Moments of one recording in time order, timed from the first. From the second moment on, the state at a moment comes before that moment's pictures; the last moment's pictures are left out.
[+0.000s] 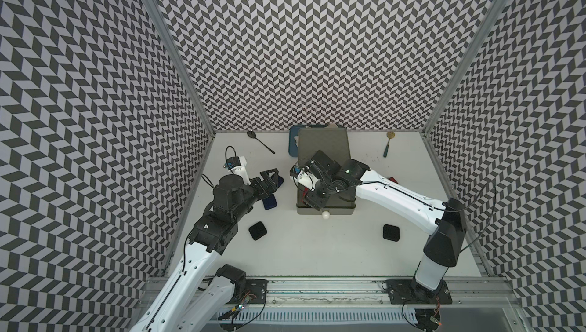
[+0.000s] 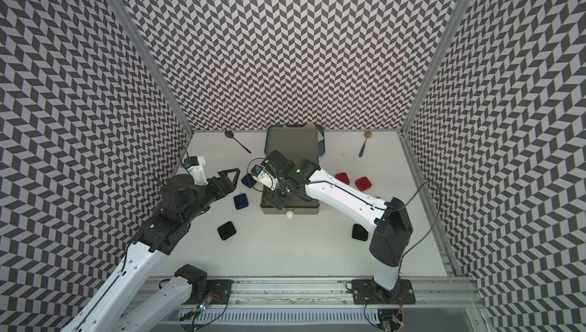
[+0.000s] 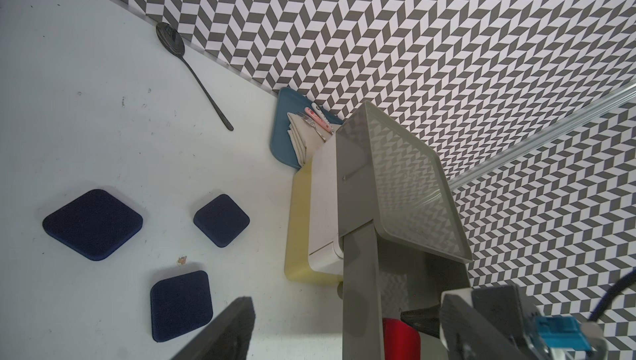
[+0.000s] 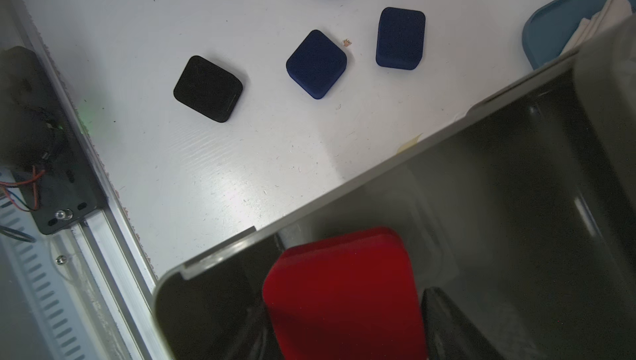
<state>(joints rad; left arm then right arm) -0.36 0.76 0.81 -0.38 0.02 -0.72 0.93 1.78 1.70 -0.97 -0.03 -0.16</state>
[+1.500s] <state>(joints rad) -0.36 0.81 0.80 -0.27 0.17 -0.63 0.12 1.43 1.38 -0.77 -0.06 0.21</state>
